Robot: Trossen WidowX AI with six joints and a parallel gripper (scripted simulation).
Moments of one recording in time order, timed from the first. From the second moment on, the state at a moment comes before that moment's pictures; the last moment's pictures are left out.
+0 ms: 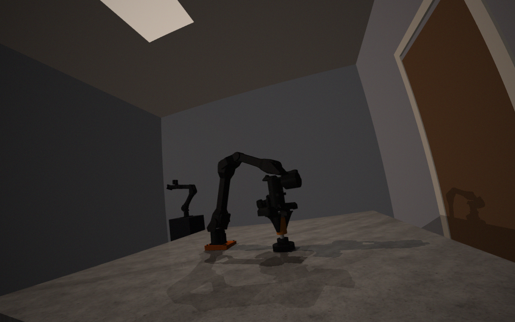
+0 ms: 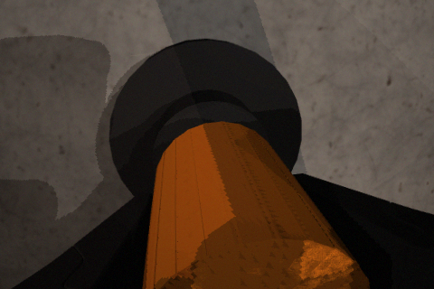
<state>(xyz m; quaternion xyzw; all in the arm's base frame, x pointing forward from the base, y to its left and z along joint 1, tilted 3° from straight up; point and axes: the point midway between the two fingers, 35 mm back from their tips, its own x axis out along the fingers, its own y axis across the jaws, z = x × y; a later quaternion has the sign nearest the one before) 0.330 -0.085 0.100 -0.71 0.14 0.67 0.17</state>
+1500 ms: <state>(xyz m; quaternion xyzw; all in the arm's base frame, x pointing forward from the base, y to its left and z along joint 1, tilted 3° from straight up) 0.328 -0.085 0.102 -0.70 0.14 0.68 0.17</state>
